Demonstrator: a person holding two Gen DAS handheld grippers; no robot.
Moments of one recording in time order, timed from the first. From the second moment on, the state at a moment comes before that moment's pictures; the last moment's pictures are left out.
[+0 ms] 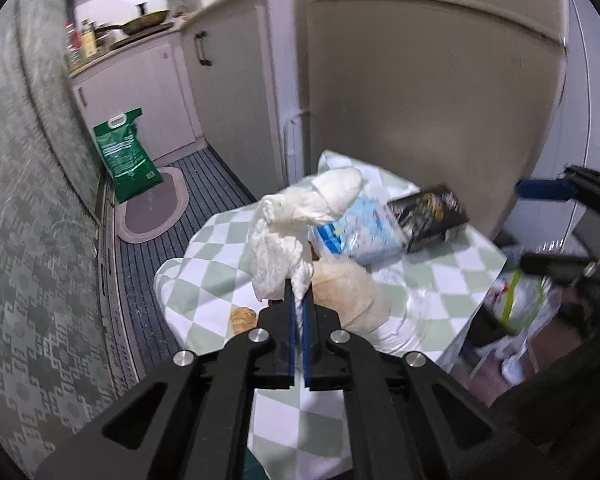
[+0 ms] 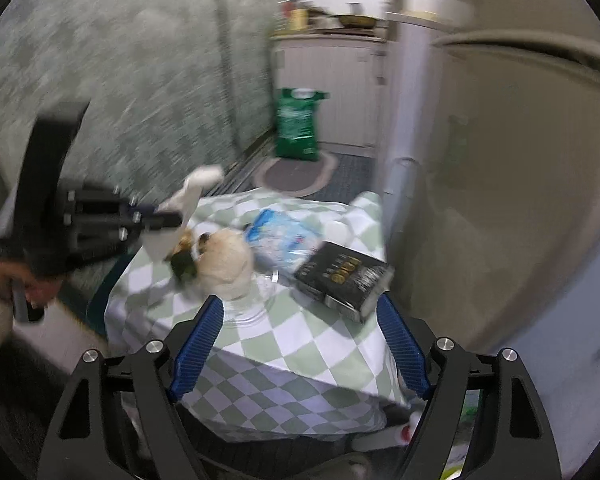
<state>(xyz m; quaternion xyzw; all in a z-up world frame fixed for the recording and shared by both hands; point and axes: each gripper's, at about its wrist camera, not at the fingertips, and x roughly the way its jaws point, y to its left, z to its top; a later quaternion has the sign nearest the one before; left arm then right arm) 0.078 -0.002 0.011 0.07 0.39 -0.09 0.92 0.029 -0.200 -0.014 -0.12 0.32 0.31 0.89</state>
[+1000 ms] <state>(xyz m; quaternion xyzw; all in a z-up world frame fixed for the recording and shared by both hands) 0.029 0.000 0.026 -0.04 0.37 -0.13 0.92 0.127 -0.162 -0.076 -0.31 0.38 0.36 0.79</state>
